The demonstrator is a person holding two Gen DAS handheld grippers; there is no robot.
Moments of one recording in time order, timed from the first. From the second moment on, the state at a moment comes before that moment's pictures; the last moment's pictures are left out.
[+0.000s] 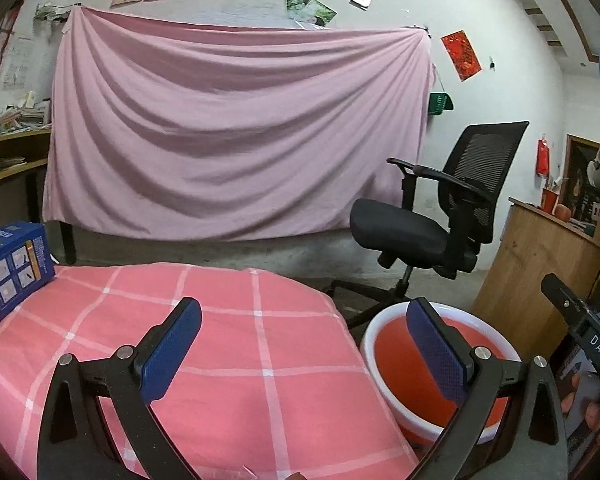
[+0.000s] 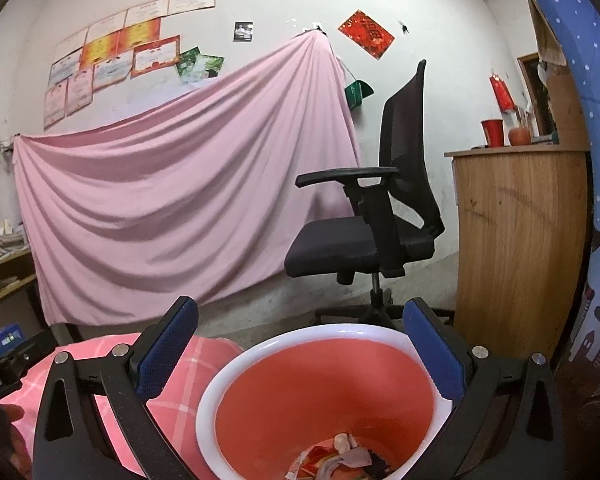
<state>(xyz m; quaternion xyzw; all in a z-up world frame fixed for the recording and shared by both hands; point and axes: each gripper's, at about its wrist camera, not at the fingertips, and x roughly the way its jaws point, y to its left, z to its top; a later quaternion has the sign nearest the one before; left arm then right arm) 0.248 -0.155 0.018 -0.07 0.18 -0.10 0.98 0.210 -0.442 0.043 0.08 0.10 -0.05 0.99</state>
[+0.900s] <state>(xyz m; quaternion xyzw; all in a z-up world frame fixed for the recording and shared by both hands) 0.161 -0.107 0.070 -0.06 0.16 -0.08 0.98 0.133 -0.400 0.100 0.06 0.04 -0.01 1.00</state>
